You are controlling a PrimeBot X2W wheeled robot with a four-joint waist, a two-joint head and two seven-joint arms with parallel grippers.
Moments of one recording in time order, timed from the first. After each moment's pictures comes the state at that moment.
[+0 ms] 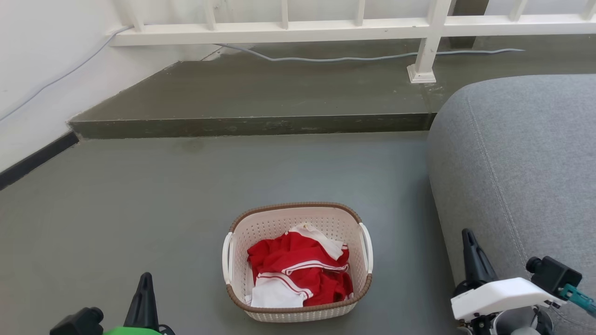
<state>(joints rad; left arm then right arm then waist) 0.18 0.06 -0.14 0.08 -0.68 0.06 -0.18 0.15 -0.05 0.19 0.08 0.69 -0.09 -0.20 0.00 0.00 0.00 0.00</state>
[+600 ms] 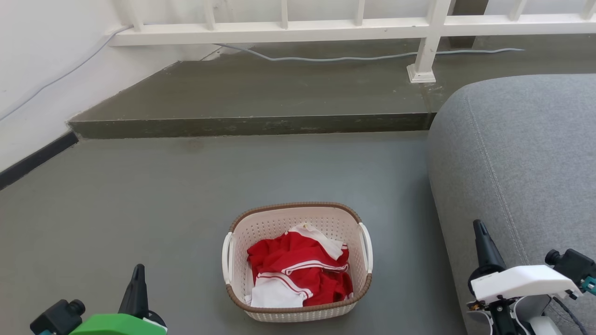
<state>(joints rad) 0.13 0.08 -0.11 0.11 -0.93 0.02 -0.12 0.11 -0.07 0.14 0.11 0.95 -0.05 -0.14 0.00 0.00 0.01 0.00</state>
